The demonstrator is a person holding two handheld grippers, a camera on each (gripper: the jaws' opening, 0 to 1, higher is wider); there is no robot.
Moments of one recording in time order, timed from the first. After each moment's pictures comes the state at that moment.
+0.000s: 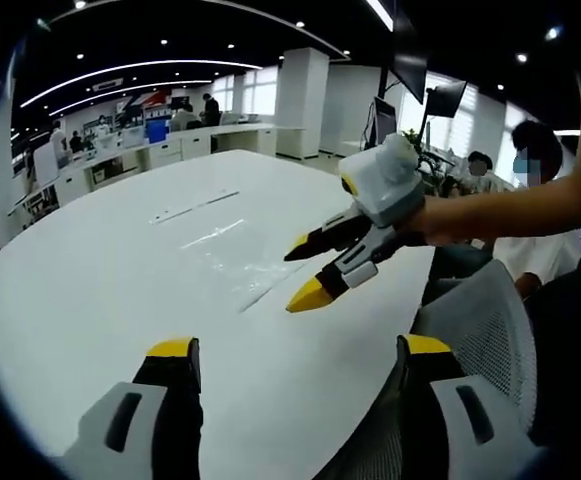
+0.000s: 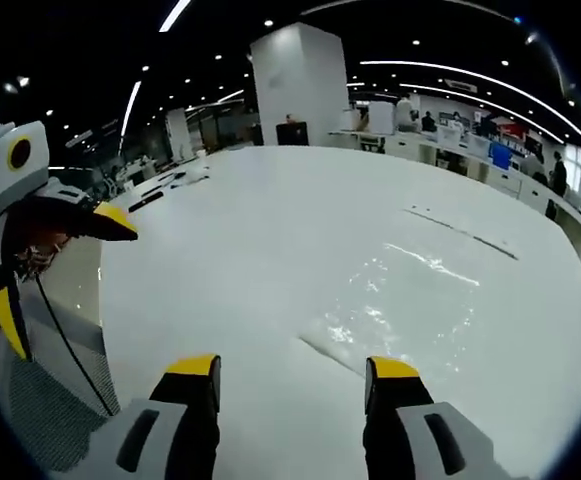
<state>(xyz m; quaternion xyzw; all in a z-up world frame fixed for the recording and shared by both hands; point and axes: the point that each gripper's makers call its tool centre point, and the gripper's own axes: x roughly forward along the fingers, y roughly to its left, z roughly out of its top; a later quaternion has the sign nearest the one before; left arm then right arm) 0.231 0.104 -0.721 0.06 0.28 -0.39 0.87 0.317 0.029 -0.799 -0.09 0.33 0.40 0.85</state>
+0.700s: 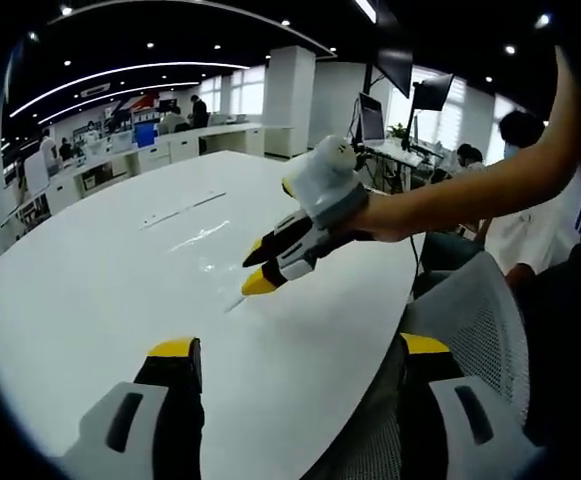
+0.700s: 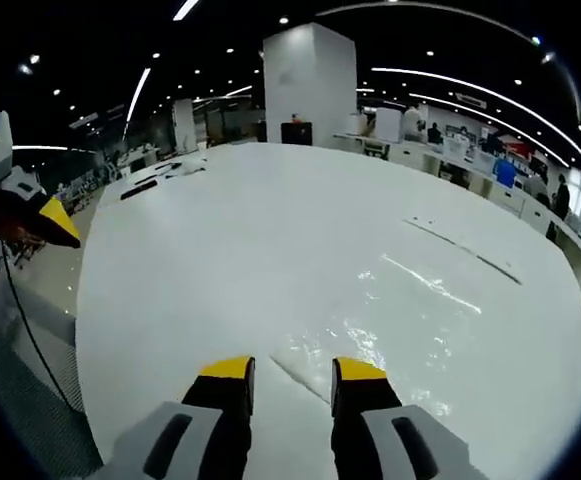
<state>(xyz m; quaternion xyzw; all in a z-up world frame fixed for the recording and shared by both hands) 0.216 0.090 -0.720 0.08 0.28 -0.42 0.86 0.348 0.038 -0.820 -0.15 0.32 0.41 0.84</state>
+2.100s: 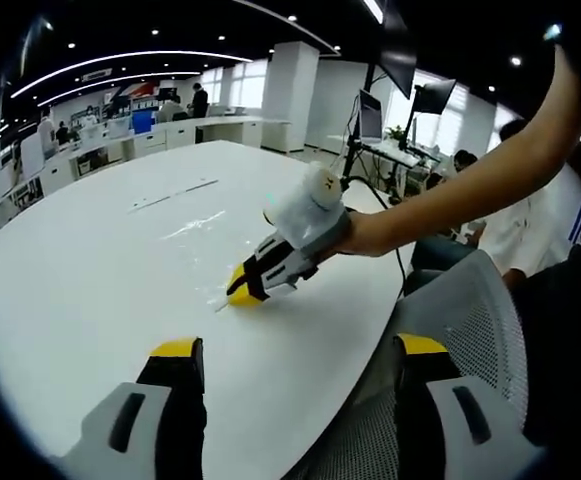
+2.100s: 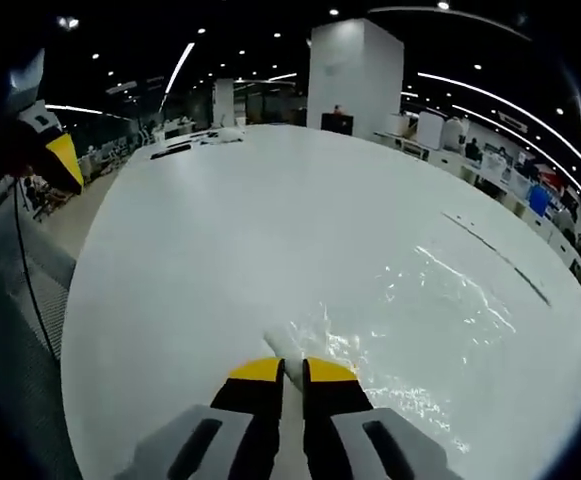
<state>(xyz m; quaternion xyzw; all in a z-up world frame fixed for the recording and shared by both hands) 0.207 0.085 -0.738 0.05 0.30 -0.42 0.85 0.326 0.056 -0.858 -0.22 0.29 0.47 0.80</state>
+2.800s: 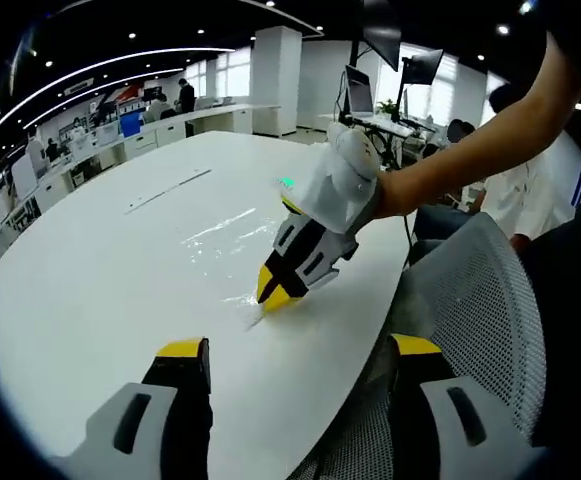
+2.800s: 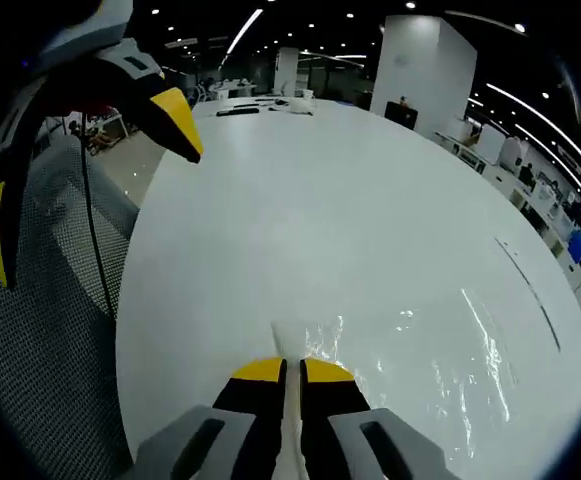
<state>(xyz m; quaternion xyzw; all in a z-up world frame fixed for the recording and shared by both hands) 0.201 0.089 -0.750 0.12 0.30 -0.43 0.84 0.262 0.060 -0.847 -0.25 0.33 0.54 0.73</state>
